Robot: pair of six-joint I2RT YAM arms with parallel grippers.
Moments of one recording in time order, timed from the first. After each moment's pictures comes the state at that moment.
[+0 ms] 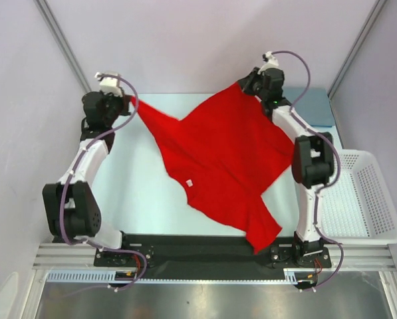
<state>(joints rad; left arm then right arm) 0.03 1.49 1.16 0.24 0.29 0.03 0.21 2.11 1.77 0.23 -0.20 0.50</state>
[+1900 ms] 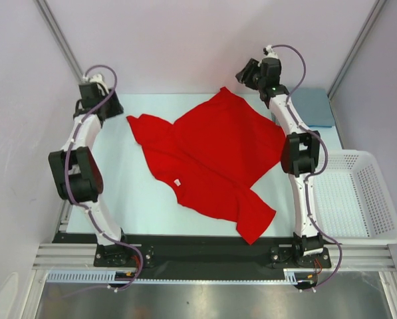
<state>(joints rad) 0.19 1.93 1.65 -0.24 0.14 -0.15 0.19 2.54 2.45 -0.09 -0.16 0.56</state>
